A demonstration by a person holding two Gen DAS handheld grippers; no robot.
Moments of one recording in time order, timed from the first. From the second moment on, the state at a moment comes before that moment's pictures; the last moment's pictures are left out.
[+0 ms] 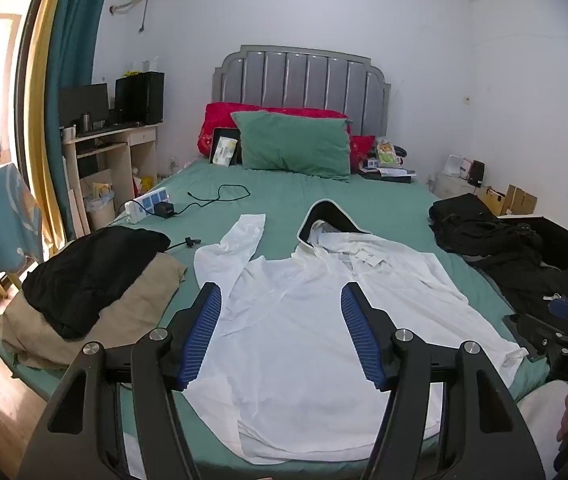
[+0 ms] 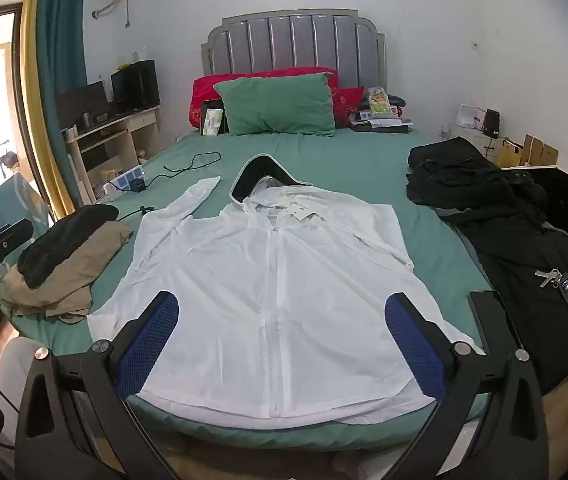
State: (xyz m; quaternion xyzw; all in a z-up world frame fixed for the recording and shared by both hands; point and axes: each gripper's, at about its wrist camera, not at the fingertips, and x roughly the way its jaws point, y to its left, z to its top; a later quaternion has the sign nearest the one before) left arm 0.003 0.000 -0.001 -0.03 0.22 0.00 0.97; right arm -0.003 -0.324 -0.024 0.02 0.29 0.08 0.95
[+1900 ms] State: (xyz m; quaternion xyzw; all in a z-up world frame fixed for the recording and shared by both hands) left arm -0.002 0.002 -0.005 -0.04 0.22 0.01 0.97; right arm -0.003 -0.326 -0.027 0.02 0.30 0.08 0.95
